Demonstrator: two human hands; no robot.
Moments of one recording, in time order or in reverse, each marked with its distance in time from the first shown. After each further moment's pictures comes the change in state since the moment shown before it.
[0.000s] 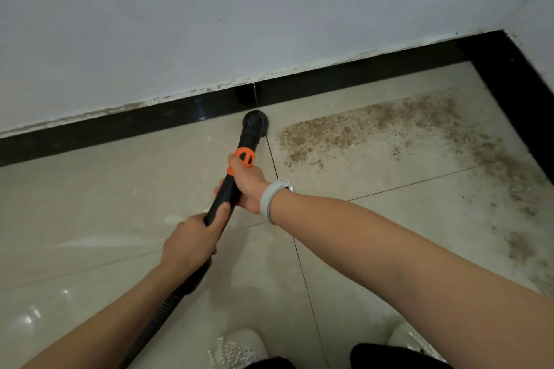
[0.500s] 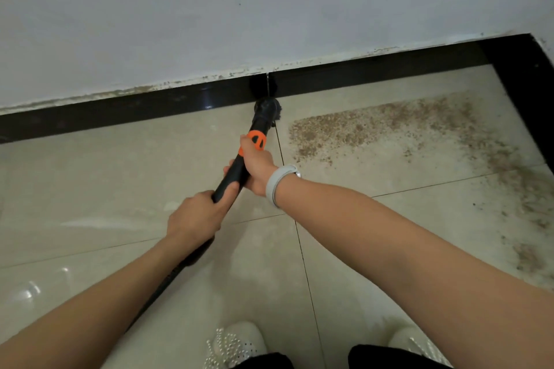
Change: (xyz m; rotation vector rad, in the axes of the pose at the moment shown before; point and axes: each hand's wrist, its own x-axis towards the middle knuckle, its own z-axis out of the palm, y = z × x) left_hand 0.019 0.007 -0.007 0.075 0.005 0.004; right_hand 0.006 -0.014 0.006 0.037 0.051 -0.023
